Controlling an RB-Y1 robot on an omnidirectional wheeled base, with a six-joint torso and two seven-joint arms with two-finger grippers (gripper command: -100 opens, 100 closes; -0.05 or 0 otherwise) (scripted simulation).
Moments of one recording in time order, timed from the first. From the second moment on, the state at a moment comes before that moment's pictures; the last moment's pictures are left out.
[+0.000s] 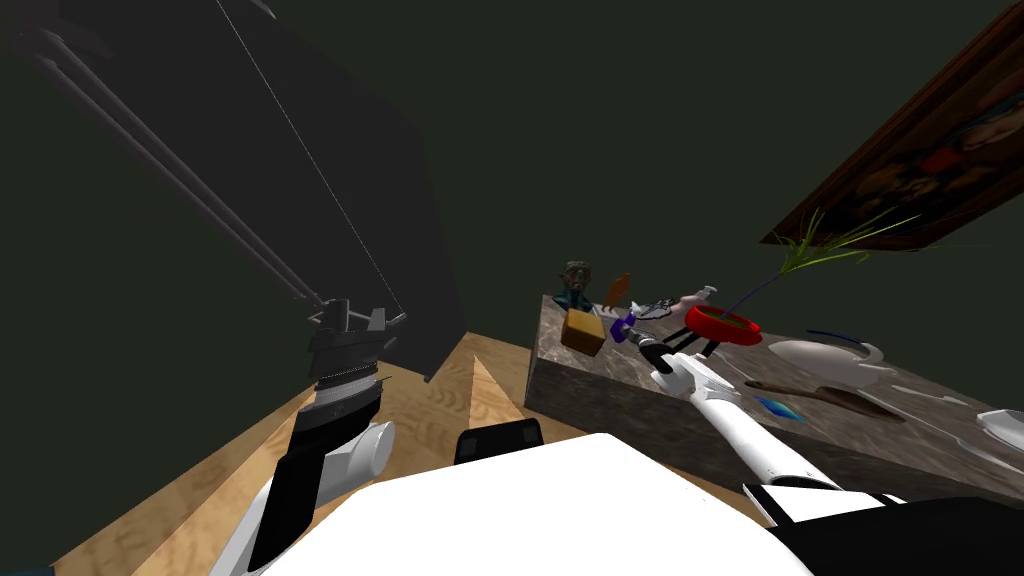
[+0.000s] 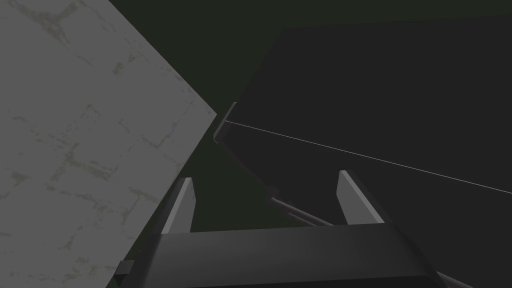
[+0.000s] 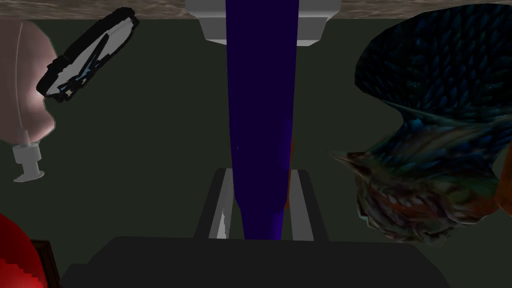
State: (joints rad) left arm 0.50 -0.01 0.07 -2.32 -0.03 -0.46 0.05; right arm 0.12 -0.86 -0.21 -1.17 0.47 -0.01 0.22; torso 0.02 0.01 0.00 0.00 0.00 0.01
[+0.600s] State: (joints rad) left arm 0.50 -0.01 0.07 -2.32 -0.03 -0.46 0.05; right arm 0.19 -0.96 -0.21 -1.19 0.43 0.07 0.12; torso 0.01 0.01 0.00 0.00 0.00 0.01
